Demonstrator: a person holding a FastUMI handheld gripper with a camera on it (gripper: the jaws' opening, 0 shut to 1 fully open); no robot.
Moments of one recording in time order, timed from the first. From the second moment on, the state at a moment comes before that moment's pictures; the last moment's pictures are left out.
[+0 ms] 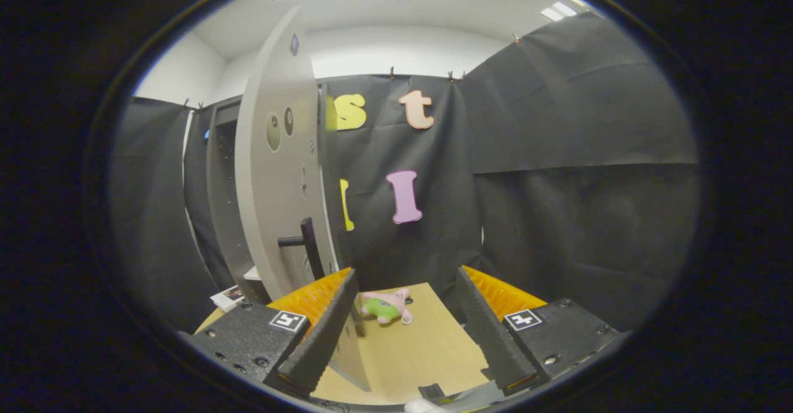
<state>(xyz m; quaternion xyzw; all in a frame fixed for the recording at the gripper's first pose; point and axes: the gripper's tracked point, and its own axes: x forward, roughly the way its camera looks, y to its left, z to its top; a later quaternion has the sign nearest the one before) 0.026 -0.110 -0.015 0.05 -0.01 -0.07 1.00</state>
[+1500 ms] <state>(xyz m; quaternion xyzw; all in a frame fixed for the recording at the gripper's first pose) 0.096 0.144 -0.023 0.01 0.01 0.10 0.99</state>
